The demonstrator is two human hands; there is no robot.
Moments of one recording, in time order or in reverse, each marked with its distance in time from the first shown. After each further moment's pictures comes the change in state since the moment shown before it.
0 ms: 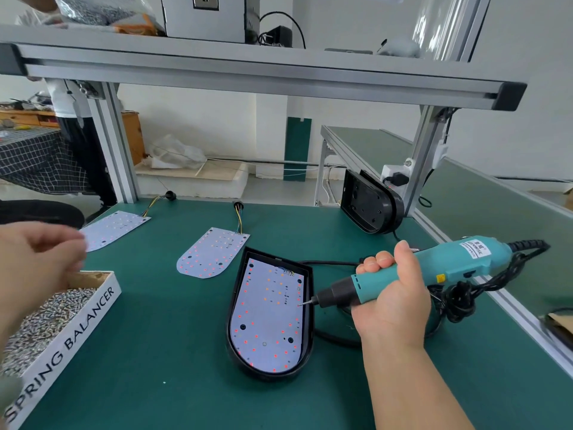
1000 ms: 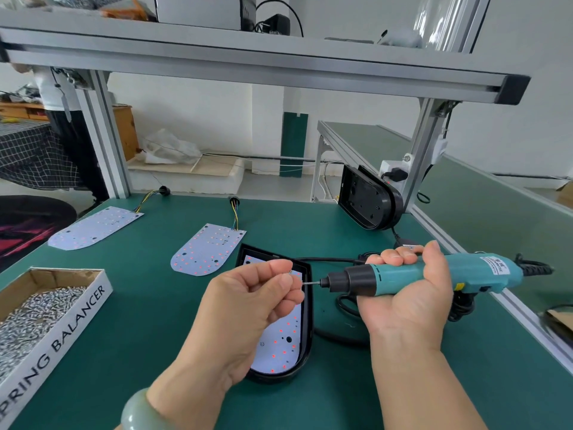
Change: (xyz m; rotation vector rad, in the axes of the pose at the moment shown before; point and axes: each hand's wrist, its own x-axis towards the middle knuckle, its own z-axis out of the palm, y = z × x) left_hand -0.116 0.034 0.146 -0.552 -0.444 -0.250; right_hand -0.003 -0.014 0.006 0.235 0.026 0.080
